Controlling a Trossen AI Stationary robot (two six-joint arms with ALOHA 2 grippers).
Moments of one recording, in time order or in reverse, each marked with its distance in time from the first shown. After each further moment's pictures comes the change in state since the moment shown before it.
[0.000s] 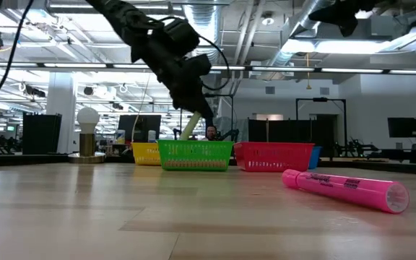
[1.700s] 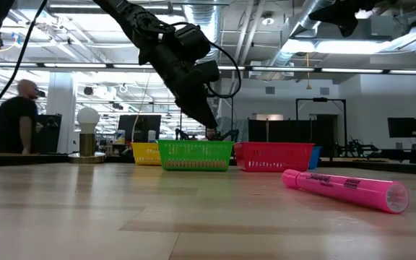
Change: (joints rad) left arm -0.038 0.099 0.098 -0.120 0.001 0.137; right arm 0.010 0.001 0.000 -0.006 -0.001 0.007
